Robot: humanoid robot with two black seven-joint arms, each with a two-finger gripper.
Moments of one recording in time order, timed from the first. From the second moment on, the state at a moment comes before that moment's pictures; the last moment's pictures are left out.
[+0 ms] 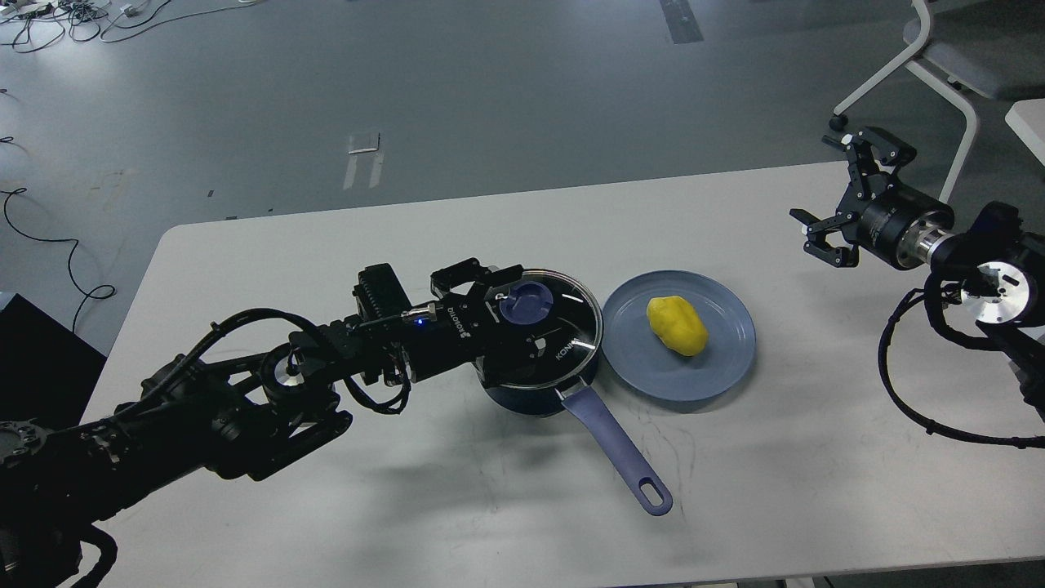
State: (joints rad) left arm -0.92 0.31 0.00 -0.91 1.87 0.49 -0.49; right arm 0.64 -0.50 0.76 0.79 -0.12 0.28 0.02
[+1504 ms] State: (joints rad) left arm -0.92 0.30 0.05 -0.91 1.79 0.49 -0.49; right arm 0.63 -0.50 0.75 0.78 -0.12 0.26 0.02
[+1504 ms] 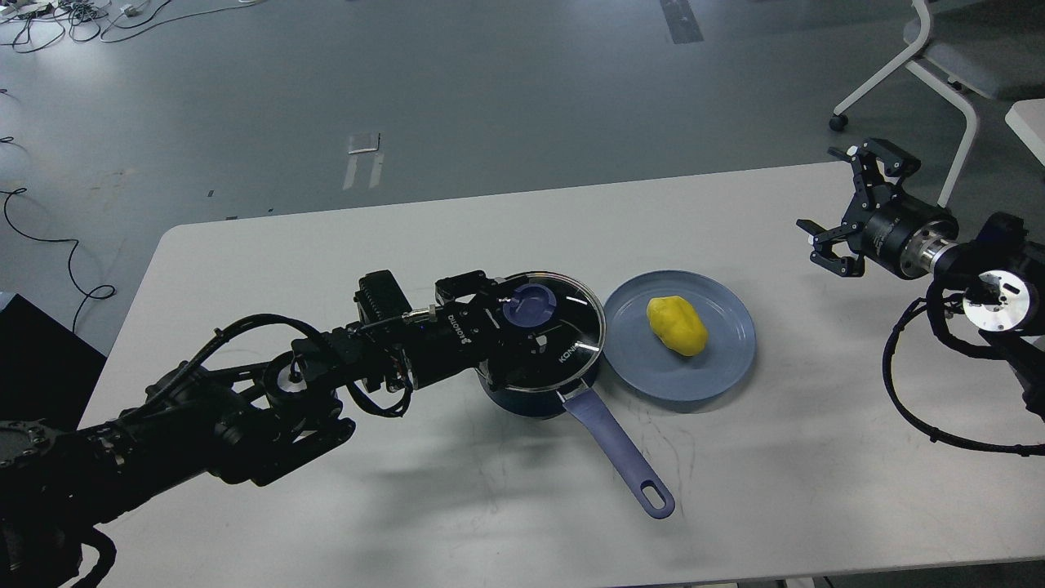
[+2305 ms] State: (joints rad) left arm -0.98 0.32 0.05 -0.92 1.72 0.49 -0.49; right arm 0.62 -0.50 0.75 0.78 -0.12 0.26 0.02
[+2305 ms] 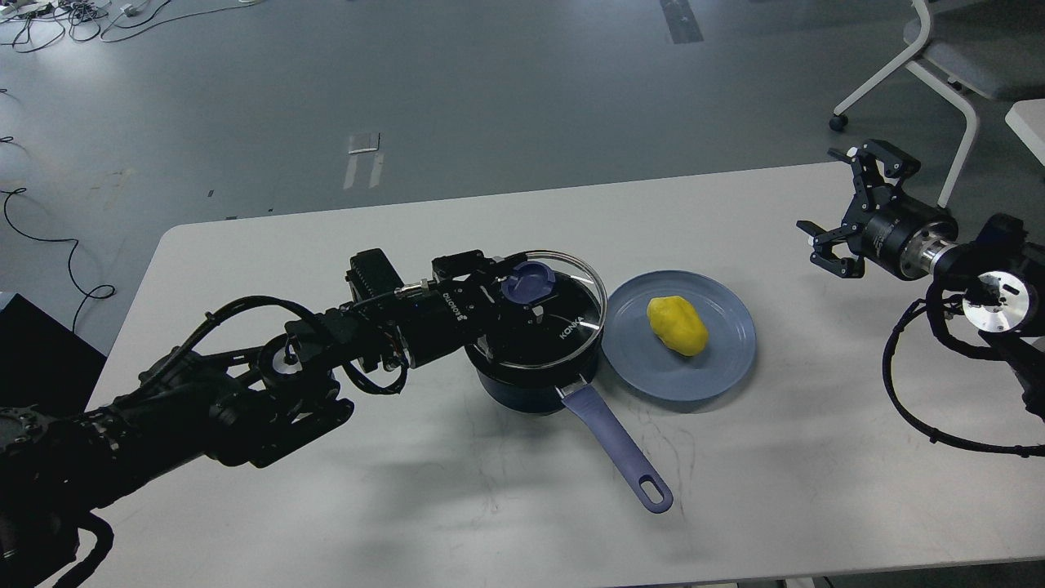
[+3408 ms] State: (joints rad) left arm -0.79 0.63 0.04 -0.91 1.65 0.49 -0.49; right arm 0.64 -0.49 0.73 0.78 -0.12 0.25 0.02
